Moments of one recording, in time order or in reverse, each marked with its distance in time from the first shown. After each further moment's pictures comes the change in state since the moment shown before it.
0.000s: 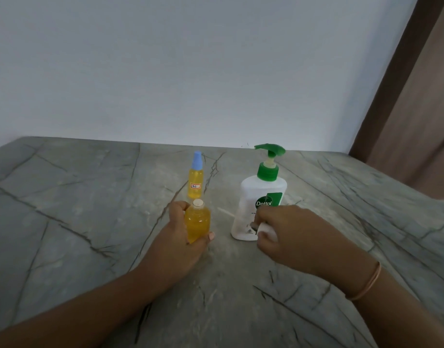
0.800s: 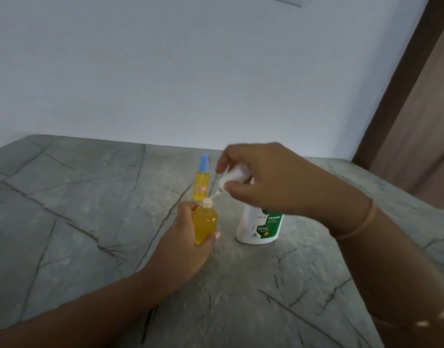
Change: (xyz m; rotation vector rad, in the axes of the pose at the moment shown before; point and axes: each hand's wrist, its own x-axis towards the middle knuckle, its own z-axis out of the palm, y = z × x) left_hand -0.003 0.005 -0.002 0.024 0.078 0.042; right_hand 0.043 -0.050 -0.072 0.181 0.089 -0.204
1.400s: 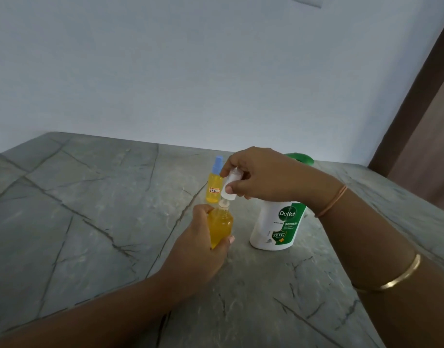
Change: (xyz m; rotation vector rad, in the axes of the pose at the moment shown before) left_hand 0.002 0.002 0.003 0.040 0.011 -0.062; right_hand 0.043 0.013 0.021 0.059 -0.195 0.086
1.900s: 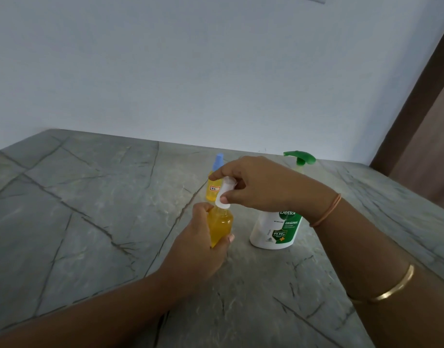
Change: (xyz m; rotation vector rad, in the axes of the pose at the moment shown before) left_hand 0.001 0.000 0.002 -0.009 0.005 -0.022; right_hand 0.000 0.000 0.014 -0.021 -0.046 -0.044
